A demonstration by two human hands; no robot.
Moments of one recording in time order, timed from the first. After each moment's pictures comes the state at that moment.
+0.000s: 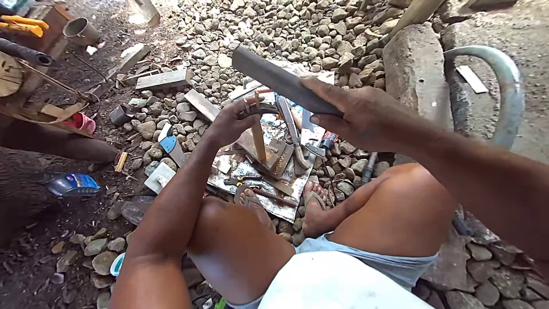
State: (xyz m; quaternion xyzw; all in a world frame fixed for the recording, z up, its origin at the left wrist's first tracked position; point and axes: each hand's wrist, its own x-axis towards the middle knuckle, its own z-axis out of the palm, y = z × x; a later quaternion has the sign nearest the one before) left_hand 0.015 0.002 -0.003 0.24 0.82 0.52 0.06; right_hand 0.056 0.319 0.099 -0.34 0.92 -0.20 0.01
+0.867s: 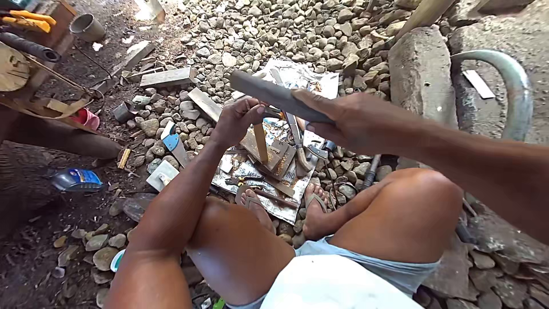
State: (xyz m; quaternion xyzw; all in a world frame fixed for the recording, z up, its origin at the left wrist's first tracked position) left_hand 0.019 0.011 -0.009 0.25 0.80 0.53 -0.08; right_hand 0.054 0.308 0.105 -0.38 0.90 -0.20 0.00
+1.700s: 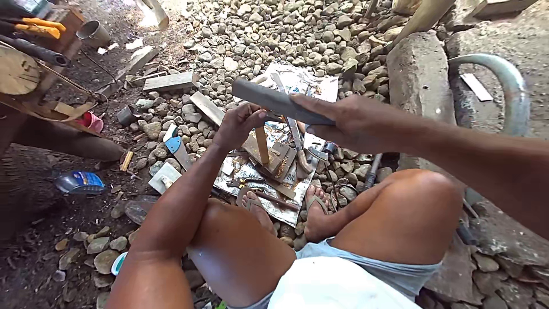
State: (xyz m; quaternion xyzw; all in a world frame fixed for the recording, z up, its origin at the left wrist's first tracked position) left_hand 0.021 0.008 -0.011 0.25 0.81 0.52 -0.08; right_hand 0.054 0.304 0.117 -0.37 0.91 -0.19 0.06
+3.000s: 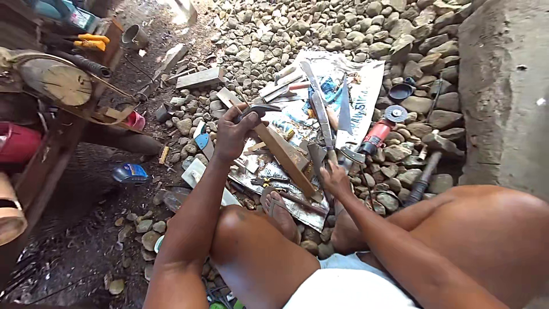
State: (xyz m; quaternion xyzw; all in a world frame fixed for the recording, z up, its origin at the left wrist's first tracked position) left_hand 0.029 -0.036 -0.016 0.04 0.64 0.76 -0.04; right_hand 0.074 0.275 -0.259 0.03 0.91 -0.38 0.17
